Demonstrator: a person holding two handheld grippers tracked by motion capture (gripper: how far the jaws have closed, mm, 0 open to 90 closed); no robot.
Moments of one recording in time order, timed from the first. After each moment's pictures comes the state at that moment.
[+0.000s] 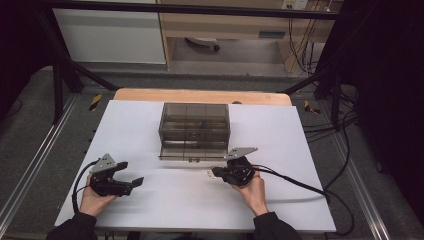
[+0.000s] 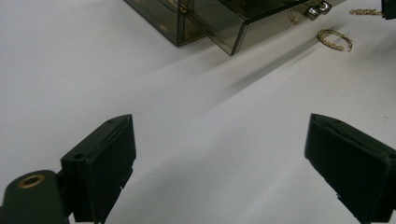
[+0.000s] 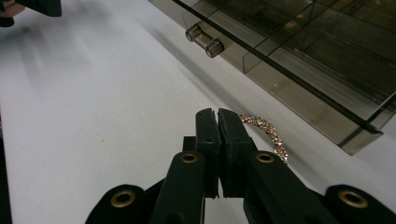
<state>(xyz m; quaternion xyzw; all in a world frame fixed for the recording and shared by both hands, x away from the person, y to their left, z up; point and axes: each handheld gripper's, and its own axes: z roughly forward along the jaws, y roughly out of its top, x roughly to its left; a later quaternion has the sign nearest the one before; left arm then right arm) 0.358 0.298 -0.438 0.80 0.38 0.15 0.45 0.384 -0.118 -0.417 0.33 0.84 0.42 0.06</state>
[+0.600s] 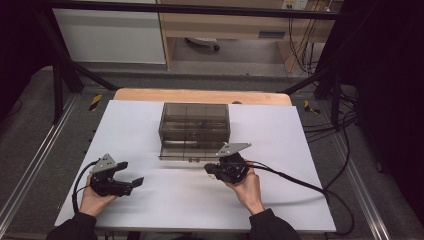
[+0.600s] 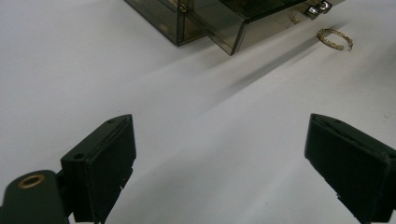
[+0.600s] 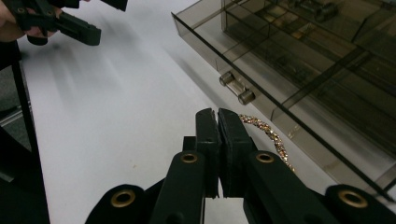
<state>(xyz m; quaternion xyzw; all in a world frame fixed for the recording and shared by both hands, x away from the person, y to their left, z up) 0.358 0.297 -0.438 0.80 0.38 0.15 0.45 0.379 -0.094 -0.387 0.29 0.85 0.43 0.07</state>
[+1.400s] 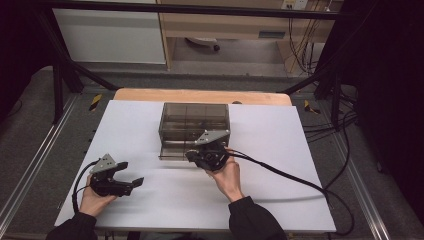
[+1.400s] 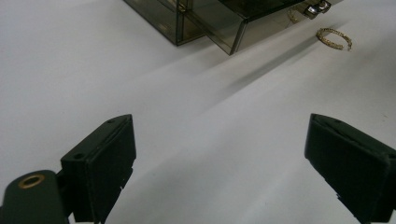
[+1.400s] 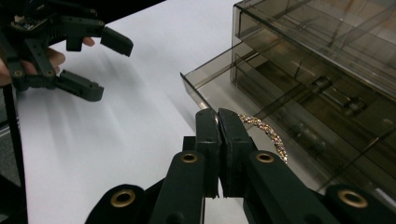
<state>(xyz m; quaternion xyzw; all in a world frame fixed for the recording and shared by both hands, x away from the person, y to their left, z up) 0.358 0.297 -0.439 0.80 0.38 0.15 0.45 0.403 -0.041 -0.368 0.28 0.84 0.45 0.09</state>
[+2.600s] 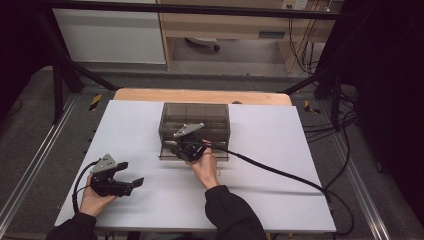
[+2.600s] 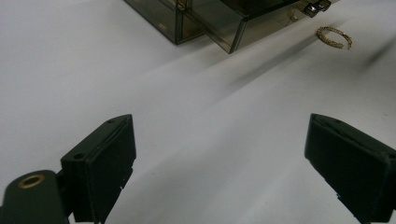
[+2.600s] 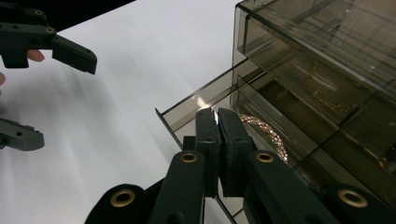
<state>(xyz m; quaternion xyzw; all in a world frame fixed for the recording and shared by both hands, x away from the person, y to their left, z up) 0.358 0.297 -0.439 0.80 0.38 0.15 0.45 0.445 0.017 -0.398 0.29 0.85 0.43 0.09</state>
